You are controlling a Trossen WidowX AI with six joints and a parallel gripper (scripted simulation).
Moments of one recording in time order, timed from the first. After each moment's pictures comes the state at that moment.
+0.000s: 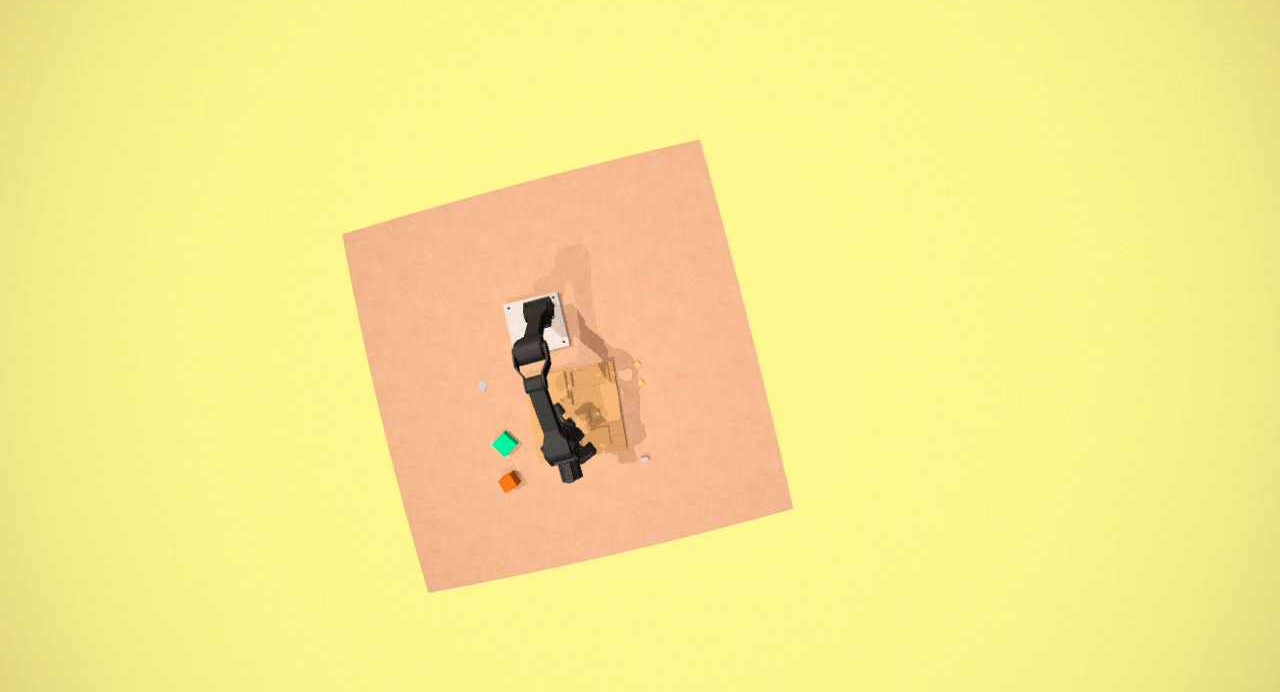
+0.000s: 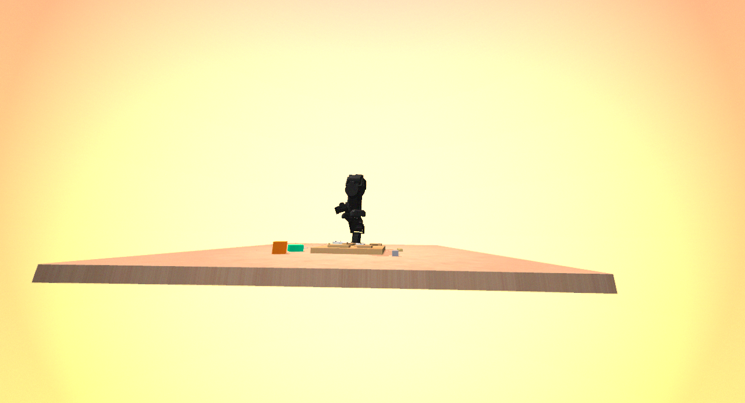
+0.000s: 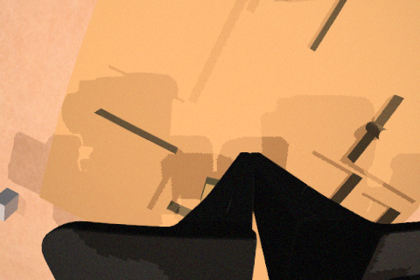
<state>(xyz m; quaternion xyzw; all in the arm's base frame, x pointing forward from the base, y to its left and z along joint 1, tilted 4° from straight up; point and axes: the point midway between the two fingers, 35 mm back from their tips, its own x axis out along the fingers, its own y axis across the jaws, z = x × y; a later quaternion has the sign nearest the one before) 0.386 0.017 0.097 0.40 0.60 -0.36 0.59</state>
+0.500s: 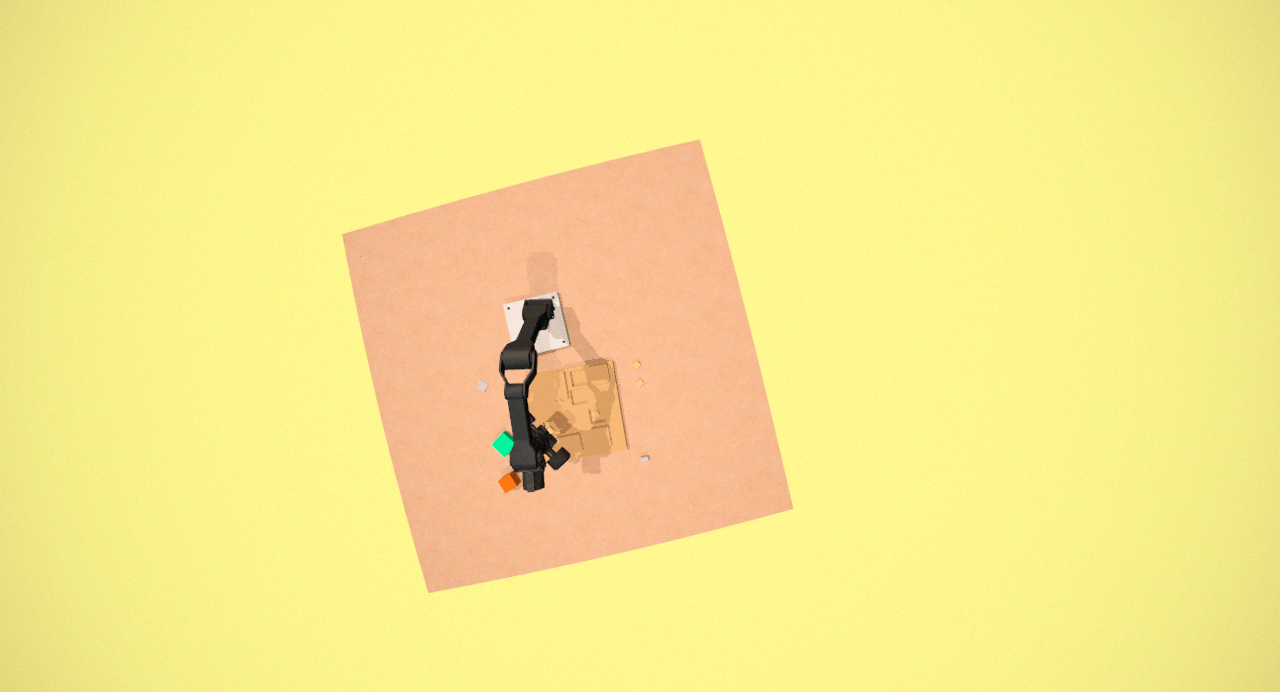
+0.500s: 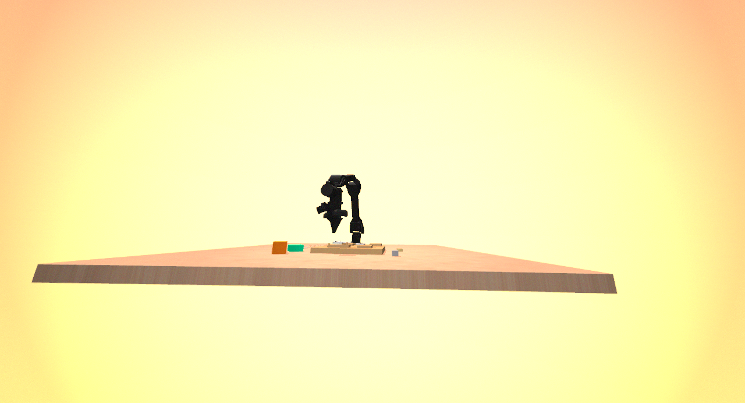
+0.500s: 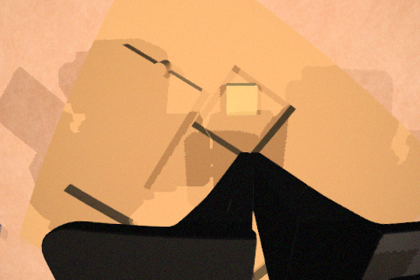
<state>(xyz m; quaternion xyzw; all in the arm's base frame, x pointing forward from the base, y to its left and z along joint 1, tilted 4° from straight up) 0.388 -0.068 0.091 0.37 0.62 -0.33 0.61</state>
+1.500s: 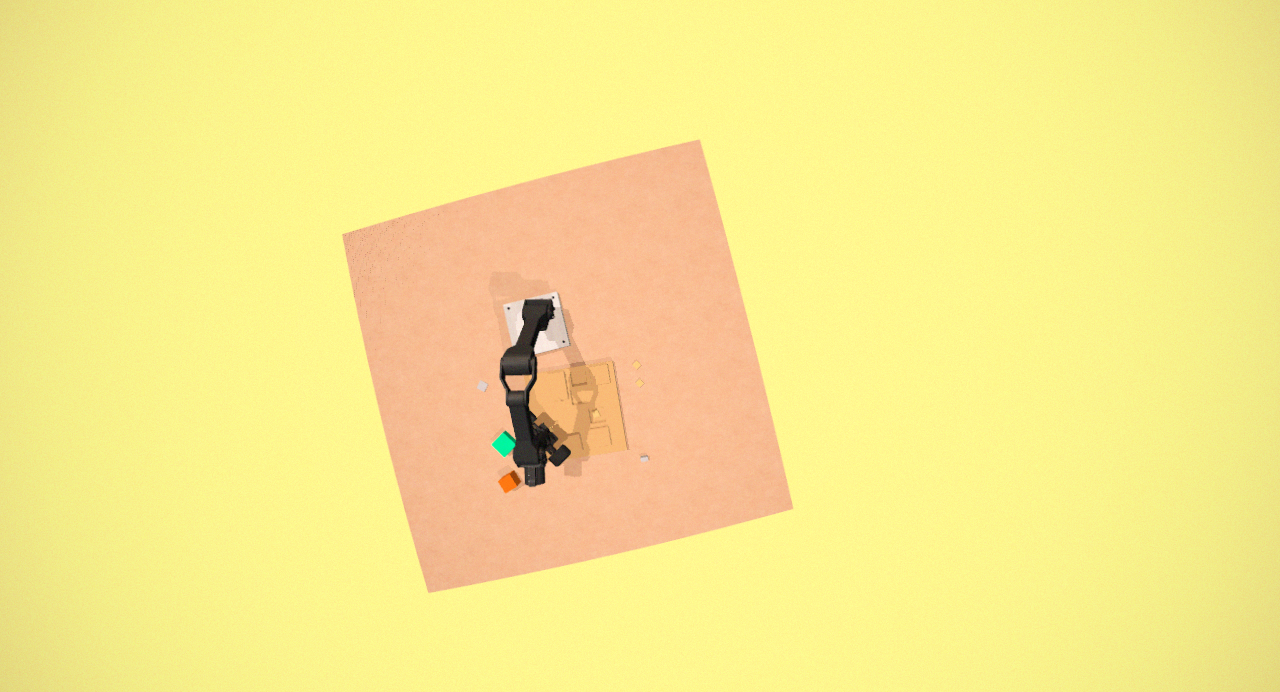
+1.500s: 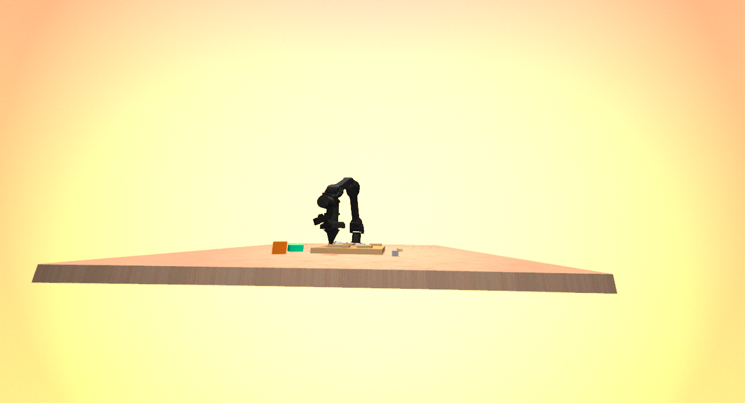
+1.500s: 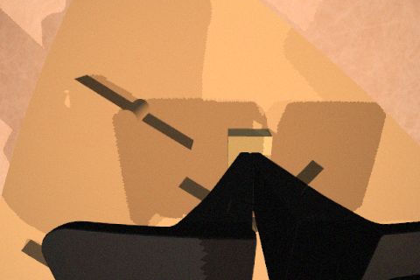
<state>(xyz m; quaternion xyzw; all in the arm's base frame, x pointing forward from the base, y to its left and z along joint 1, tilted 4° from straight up) 0.394 -0.075 0.038 0.36 0.62 -0.32 0.62</state>
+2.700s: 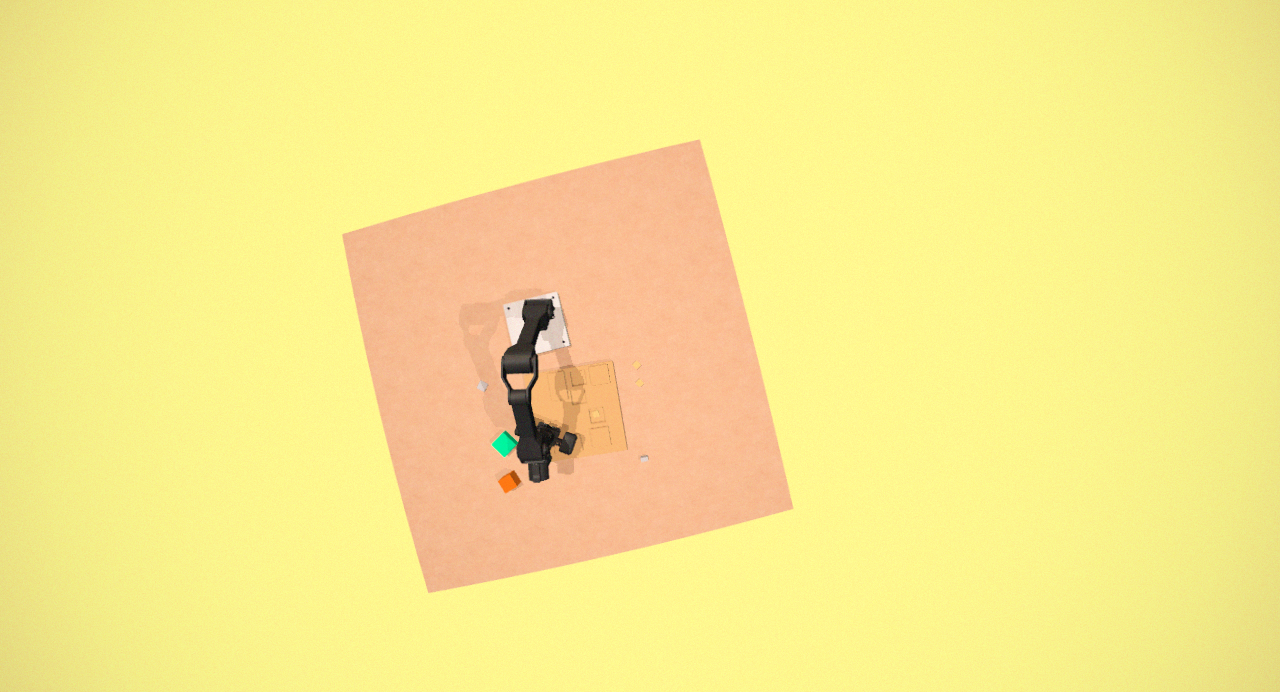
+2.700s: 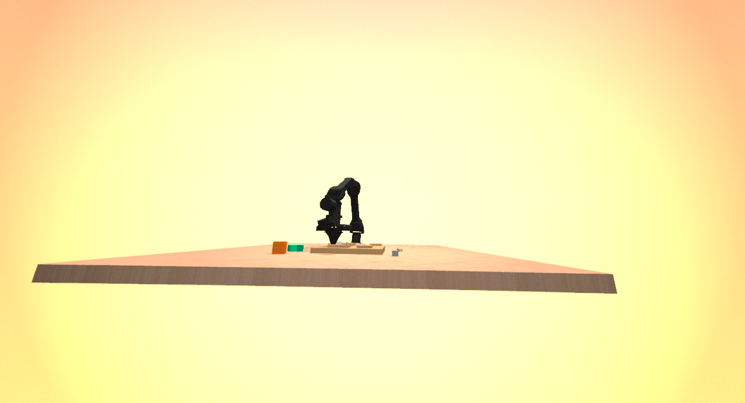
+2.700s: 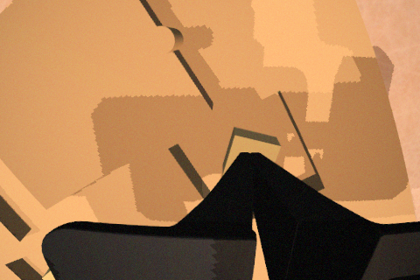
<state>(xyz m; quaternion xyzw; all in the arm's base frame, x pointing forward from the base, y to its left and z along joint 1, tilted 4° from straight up) 0.388 -0.066 0.027 0.22 0.68 -0.18 0.68</state>
